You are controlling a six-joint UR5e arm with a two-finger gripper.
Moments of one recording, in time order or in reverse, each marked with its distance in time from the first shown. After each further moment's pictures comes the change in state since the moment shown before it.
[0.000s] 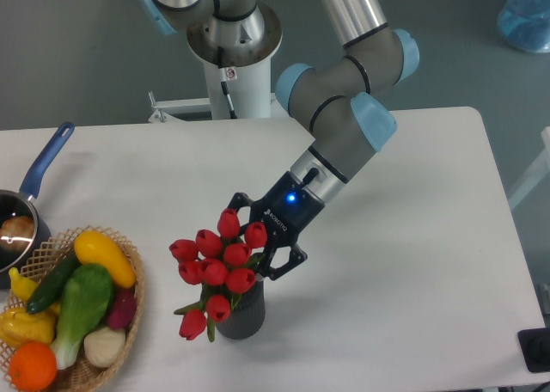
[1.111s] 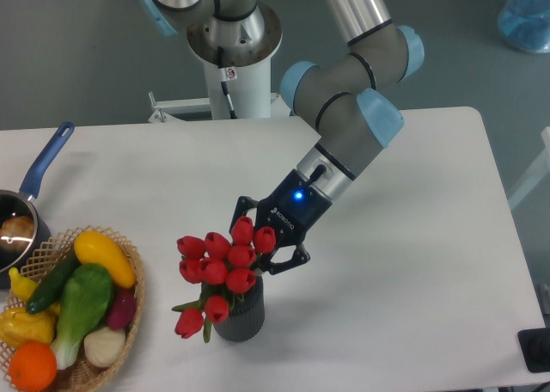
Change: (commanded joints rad) arm 0.034 0.012 0.005 -0.002 -0.058 -0.002
